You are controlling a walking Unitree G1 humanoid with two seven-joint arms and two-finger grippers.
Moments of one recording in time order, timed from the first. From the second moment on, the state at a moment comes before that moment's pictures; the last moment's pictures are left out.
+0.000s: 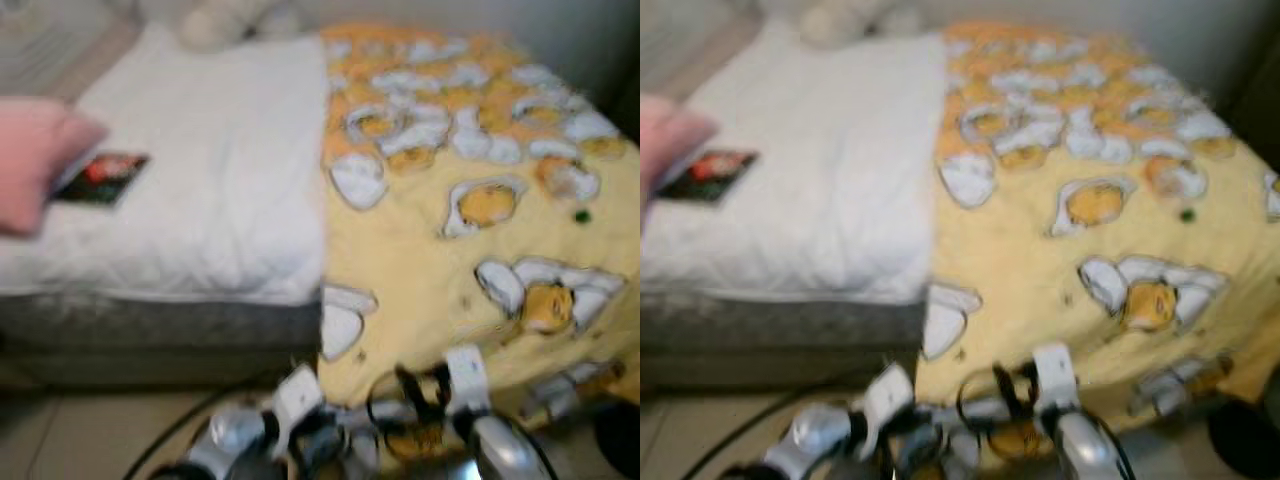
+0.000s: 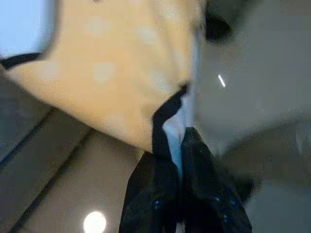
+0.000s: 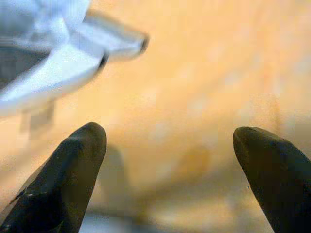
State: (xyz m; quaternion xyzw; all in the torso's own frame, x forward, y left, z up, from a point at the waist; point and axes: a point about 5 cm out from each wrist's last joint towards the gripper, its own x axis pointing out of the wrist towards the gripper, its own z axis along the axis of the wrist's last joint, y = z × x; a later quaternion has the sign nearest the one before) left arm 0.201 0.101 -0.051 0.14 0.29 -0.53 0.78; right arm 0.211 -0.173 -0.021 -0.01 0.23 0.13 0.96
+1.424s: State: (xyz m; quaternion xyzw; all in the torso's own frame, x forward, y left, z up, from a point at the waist) left arm 0.237 0.139 -0.033 0.06 0.31 -0.42 0.85; right arm 0.206 -0.184 -0.037 -0.03 0.27 0.14 0.95
